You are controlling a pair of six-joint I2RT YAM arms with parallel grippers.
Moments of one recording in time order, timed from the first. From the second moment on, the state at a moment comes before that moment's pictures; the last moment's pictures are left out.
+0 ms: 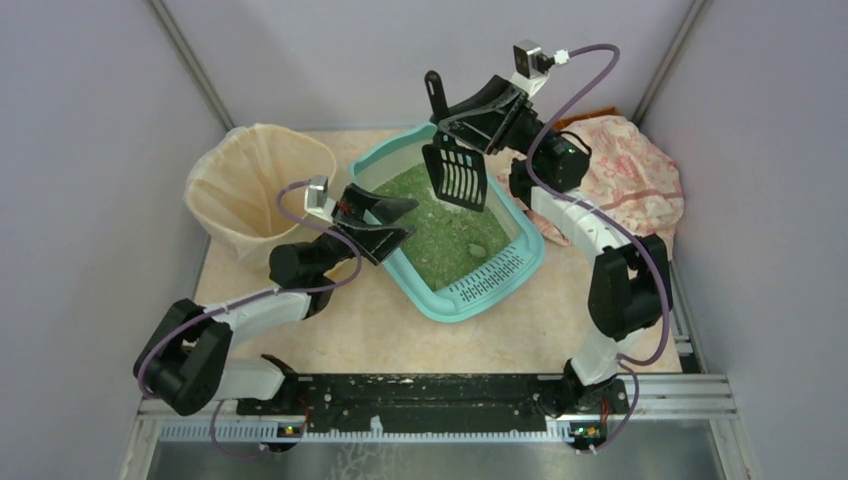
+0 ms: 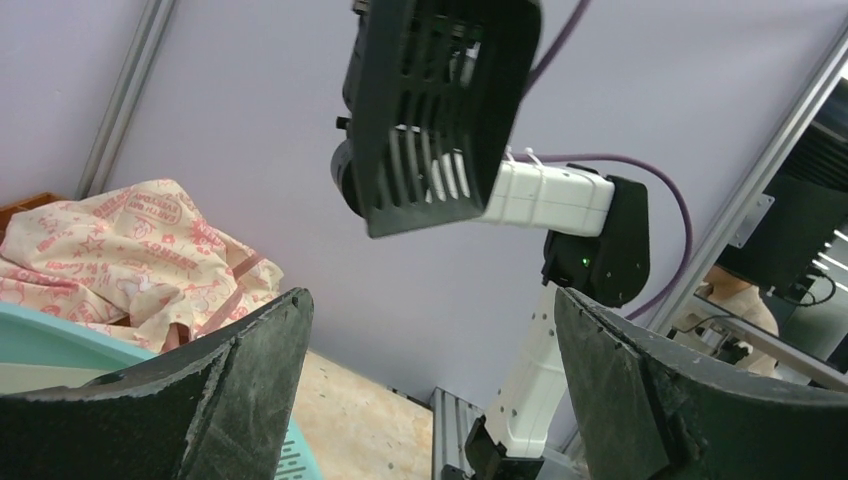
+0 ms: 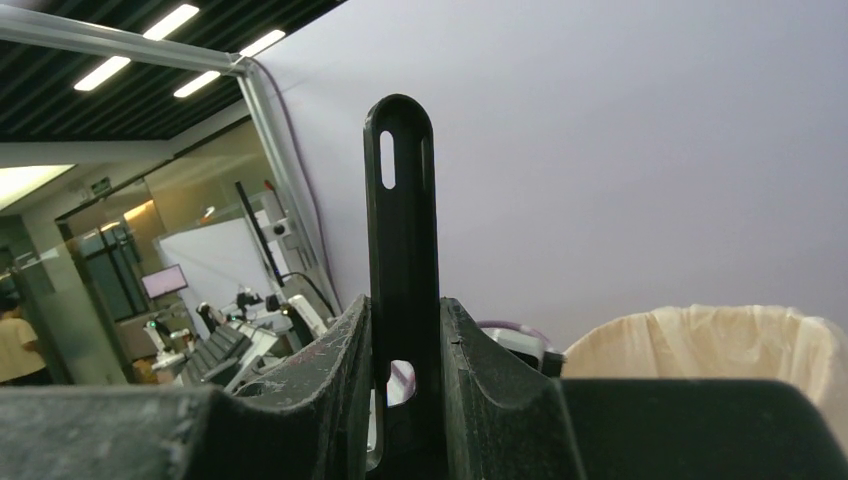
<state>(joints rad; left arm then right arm) -0.59 1.28 0.50 1.51 0.50 -0.98 0.39 1.70 1.41 1.56 -0.84 1.58</state>
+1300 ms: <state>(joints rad) -0.70 1.49 0.80 1.52 0.53 -1.18 0.50 1.78 1.47 1.56 -0.82 1.60</state>
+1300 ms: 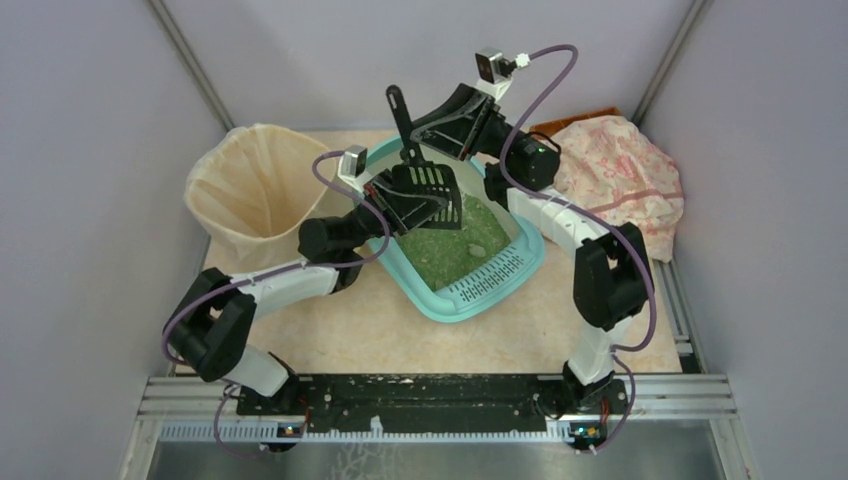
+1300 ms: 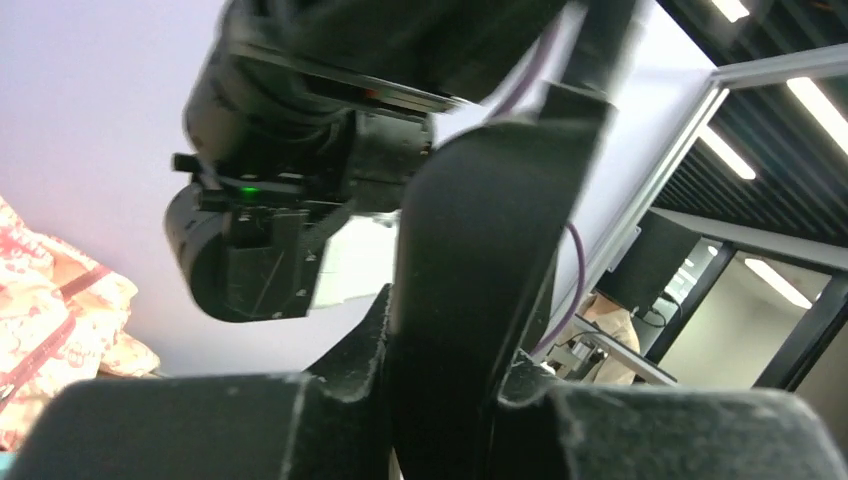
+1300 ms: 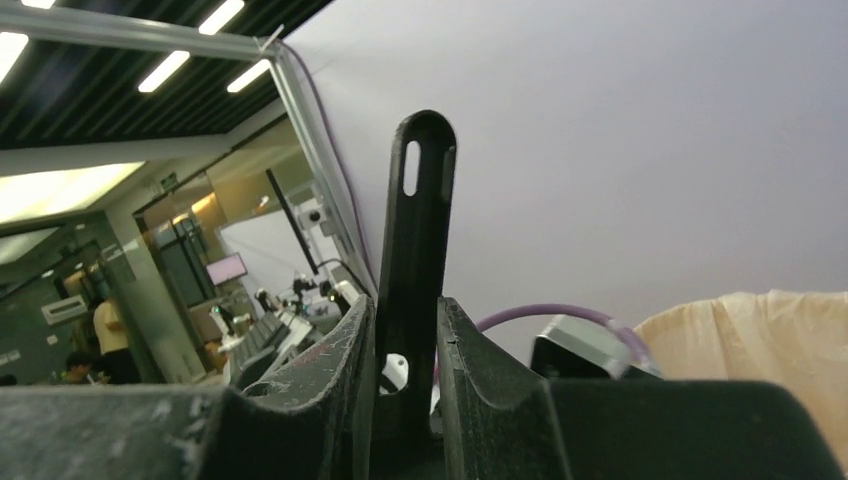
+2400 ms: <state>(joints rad) -0.67 1.18 0.93 0.62 0.61 -0.79 0.23 1.47 1.30 1.10 -0.96 1.25</state>
